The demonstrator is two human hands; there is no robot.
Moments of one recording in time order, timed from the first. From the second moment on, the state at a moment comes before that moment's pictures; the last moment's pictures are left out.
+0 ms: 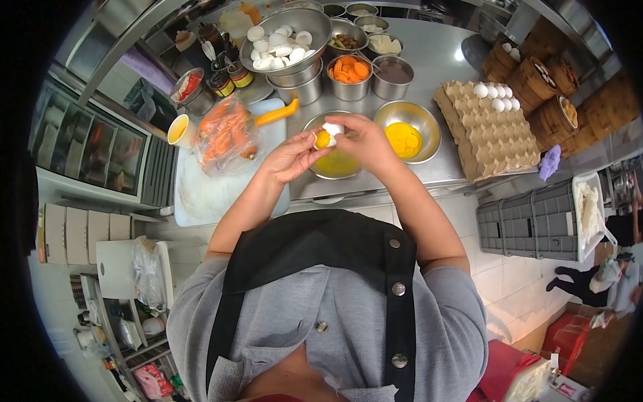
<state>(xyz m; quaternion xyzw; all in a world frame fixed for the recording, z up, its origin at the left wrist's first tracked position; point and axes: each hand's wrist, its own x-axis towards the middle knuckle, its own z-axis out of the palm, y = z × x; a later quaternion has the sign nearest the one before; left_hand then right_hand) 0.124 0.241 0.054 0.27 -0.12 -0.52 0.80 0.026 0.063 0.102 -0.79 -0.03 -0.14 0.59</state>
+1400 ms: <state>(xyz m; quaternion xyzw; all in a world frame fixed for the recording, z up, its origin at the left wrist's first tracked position) 0.111 0.224 0.081 0.46 -0.17 -0.42 0.76 0.020 0.051 0.072 -0.70 0.05 -0.14 0.70</state>
